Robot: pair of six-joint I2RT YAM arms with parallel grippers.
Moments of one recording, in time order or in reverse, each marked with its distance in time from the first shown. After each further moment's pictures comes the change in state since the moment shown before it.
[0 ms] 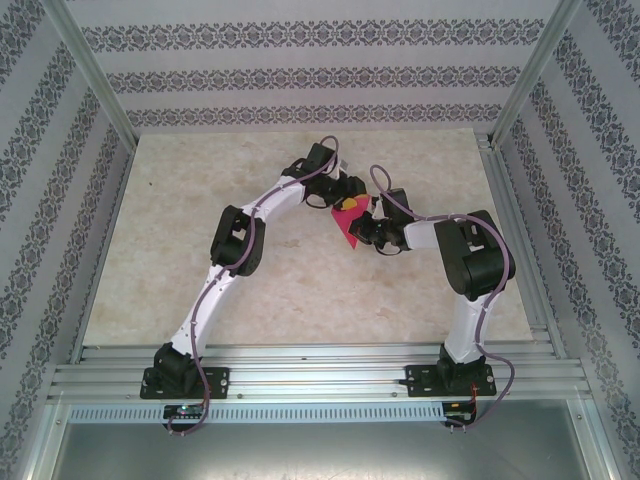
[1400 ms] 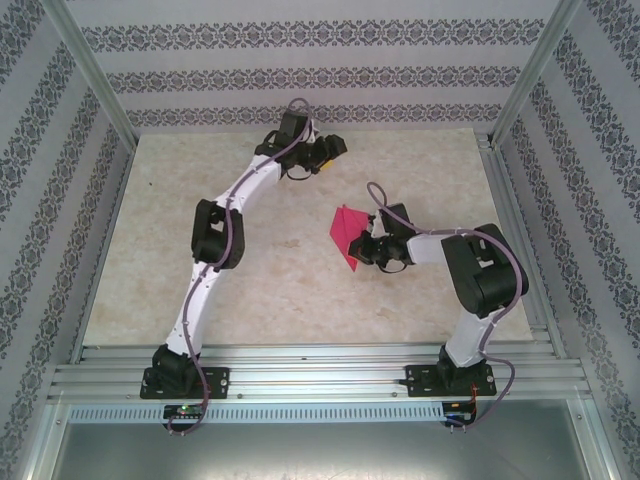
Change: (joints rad) left arm 0.100 -0.193 -0.032 0.047 -0.162 0.072; right arm 0.062 -0.160 -0.163 -0.111 -0.059 -0.048
